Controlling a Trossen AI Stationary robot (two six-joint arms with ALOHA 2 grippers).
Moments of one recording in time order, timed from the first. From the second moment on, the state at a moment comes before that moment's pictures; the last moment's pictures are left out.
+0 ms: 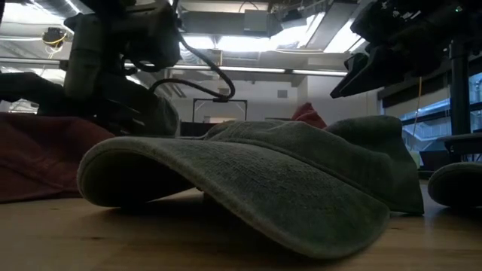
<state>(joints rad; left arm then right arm) -0.19 1.66 0.84 -0.72 0.07 -0.06 0.05 0.97 0.53 -0.15 0.18 -0.14</state>
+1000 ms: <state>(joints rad) -0.20 1.67 0.84 -0.52 0.02 0.03 0.05 0.97 0.53 -0.15 0.18 -0.14</state>
